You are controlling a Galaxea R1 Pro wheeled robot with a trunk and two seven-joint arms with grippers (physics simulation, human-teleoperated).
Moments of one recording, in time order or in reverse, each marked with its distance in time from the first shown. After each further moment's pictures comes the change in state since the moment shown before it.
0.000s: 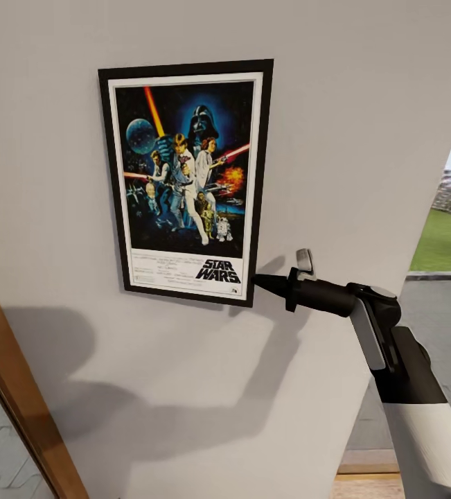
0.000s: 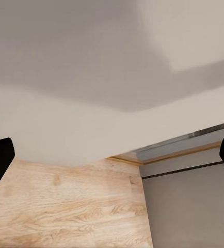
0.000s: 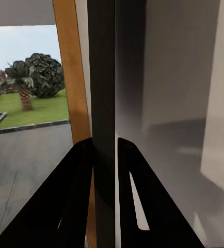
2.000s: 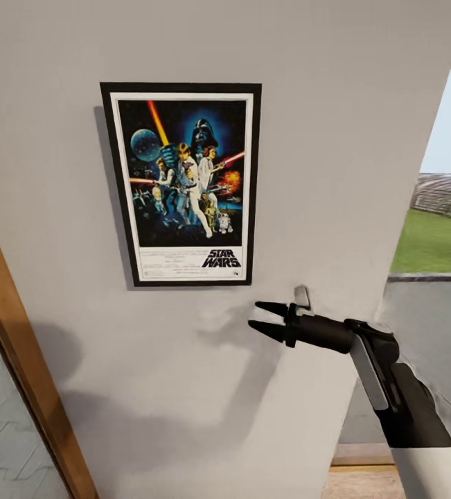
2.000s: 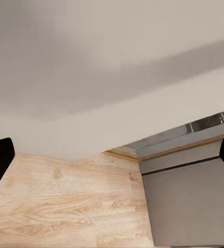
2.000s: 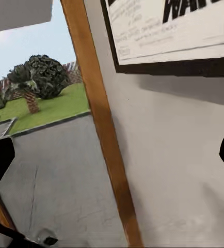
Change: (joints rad) left arm 0.000 0.004 0.001 0.000 0.000 -0.001 0.001; right arm 0.172 0.000 -0.009 0.002 0.000 -0.002 0.001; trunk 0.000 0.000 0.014
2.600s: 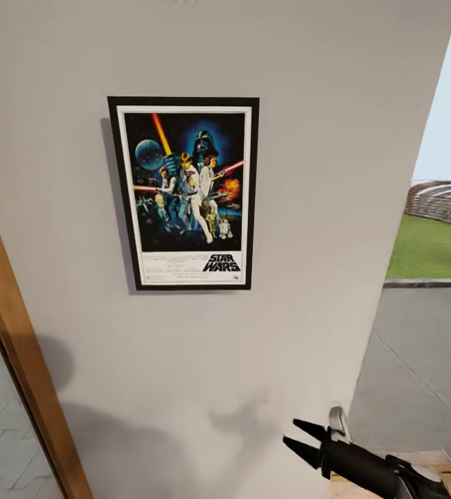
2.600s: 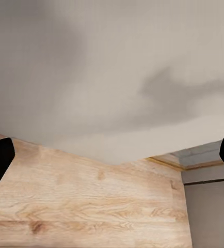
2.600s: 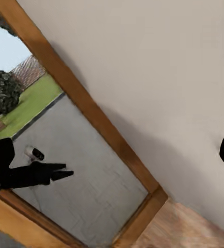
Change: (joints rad) left arm 0.000 0.024 -0.008 -0.001 -0.002 -0.005 0.199; right arm 0.470 -0.075 -0.113 0.275 0.001 -0.289 -0.001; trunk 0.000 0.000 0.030
